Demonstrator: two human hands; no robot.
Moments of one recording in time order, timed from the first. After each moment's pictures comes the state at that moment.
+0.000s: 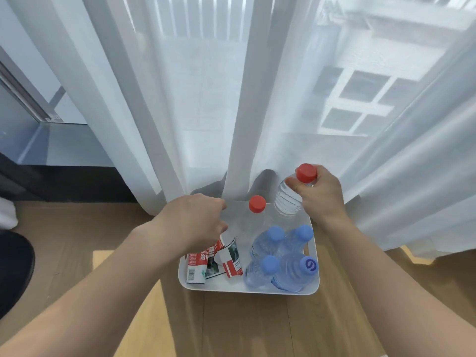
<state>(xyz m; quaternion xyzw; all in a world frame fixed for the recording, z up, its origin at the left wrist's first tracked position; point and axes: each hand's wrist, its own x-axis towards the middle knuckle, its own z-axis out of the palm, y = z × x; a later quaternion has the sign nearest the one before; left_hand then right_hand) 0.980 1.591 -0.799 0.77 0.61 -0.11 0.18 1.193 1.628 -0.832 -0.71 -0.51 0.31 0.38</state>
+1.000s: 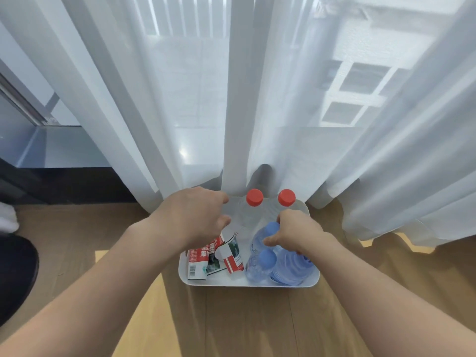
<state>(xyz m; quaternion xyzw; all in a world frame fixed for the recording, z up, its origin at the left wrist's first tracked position) 0.981 1.587 -0.791 0.78 0.59 -0.08 0.17 1.171 1.597 -0.863 -0.70 -0.63 0.30 -0.15</state>
